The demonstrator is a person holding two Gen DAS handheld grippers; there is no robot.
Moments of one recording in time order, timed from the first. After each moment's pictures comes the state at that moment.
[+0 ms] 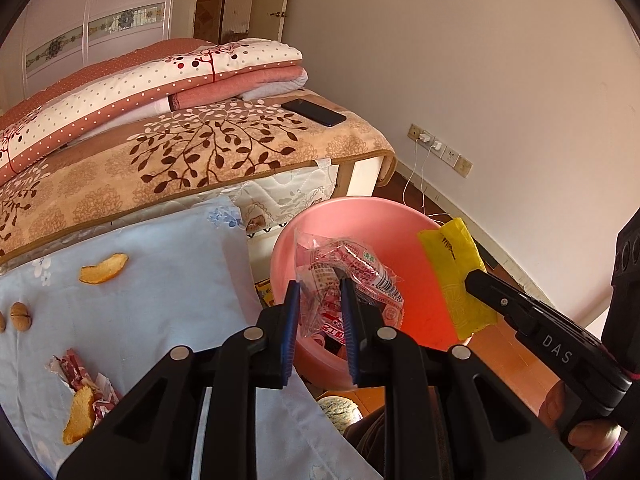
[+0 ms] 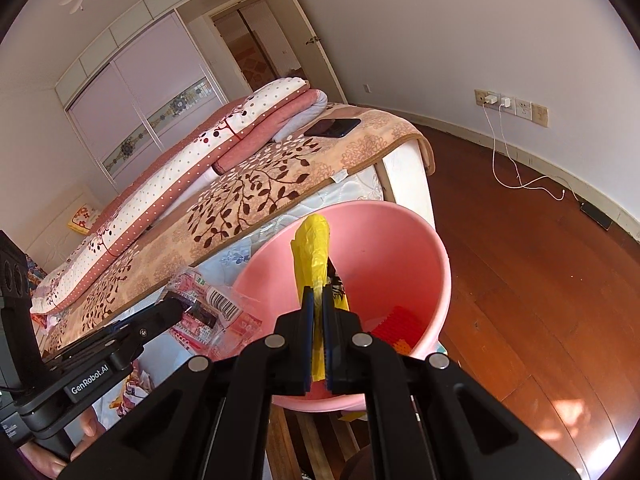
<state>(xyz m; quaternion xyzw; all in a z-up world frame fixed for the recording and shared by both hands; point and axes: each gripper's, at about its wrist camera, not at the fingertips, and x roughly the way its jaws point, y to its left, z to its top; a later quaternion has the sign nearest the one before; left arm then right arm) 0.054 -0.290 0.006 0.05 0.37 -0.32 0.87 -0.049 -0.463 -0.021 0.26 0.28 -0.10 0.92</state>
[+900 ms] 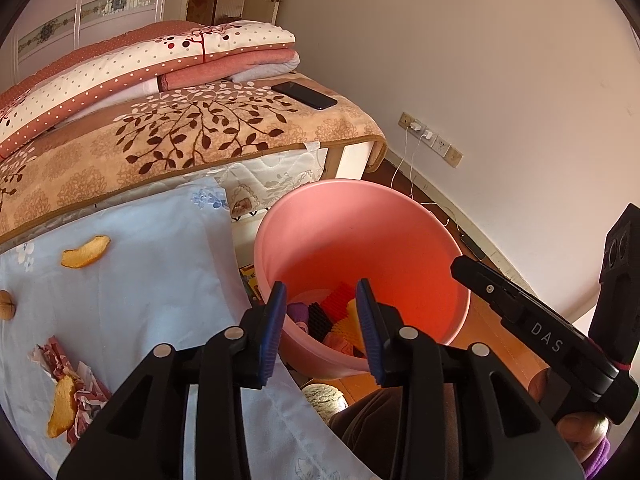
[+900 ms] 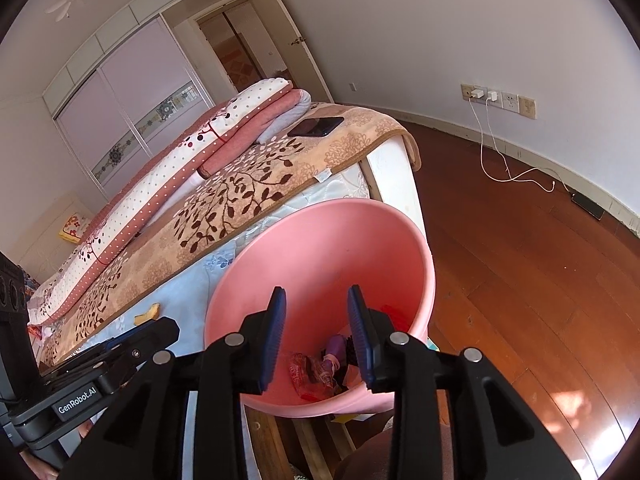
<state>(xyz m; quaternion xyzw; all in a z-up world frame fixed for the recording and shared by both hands) 0.056 -0.291 -0.002 0.04 0.40 -0.34 0.85 -0.048 -0.470 -0.029 0.27 0.28 -0.12 0.91</state>
